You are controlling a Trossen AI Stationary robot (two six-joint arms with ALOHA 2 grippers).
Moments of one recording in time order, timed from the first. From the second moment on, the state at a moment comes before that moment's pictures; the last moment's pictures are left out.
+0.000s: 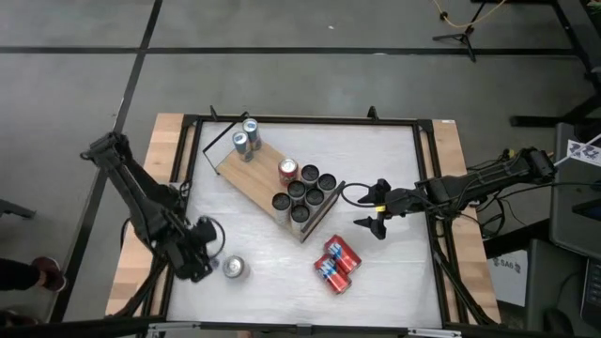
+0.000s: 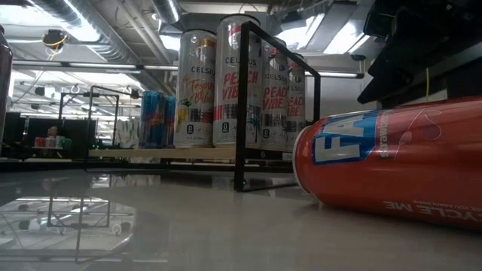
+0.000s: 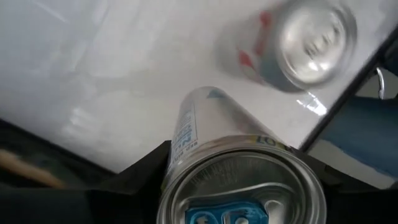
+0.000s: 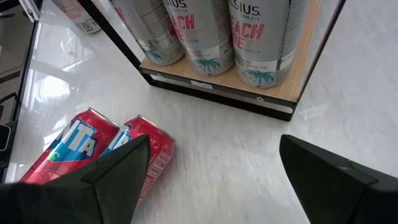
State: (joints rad) left arm -0.85 1.30 1.11 -1.16 -0.06 -1.50; right arm 0.27 1.00 0.61 -0.33 0.19 0.53
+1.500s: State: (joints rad) left arm 0.38 1.21 1.11 -1.28 -0.03 -0.08; right arm 0.27 1.00 0.61 -0.33 0.19 0.53
